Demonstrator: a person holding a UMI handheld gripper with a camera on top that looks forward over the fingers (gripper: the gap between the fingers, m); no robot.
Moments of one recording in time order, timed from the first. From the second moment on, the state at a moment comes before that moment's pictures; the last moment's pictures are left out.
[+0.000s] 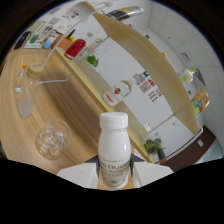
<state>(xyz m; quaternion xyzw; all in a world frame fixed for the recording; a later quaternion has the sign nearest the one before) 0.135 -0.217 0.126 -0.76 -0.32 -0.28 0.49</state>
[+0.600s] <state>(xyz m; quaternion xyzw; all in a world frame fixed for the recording) 0.126 -0.202 0.122 -0.52 -0.64 -0.50 0.28</state>
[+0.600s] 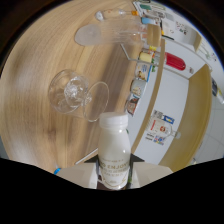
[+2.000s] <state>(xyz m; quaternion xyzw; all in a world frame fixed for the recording) 0.138 -0.215 0.058 -0.84 -0.04 0.04 0.54</state>
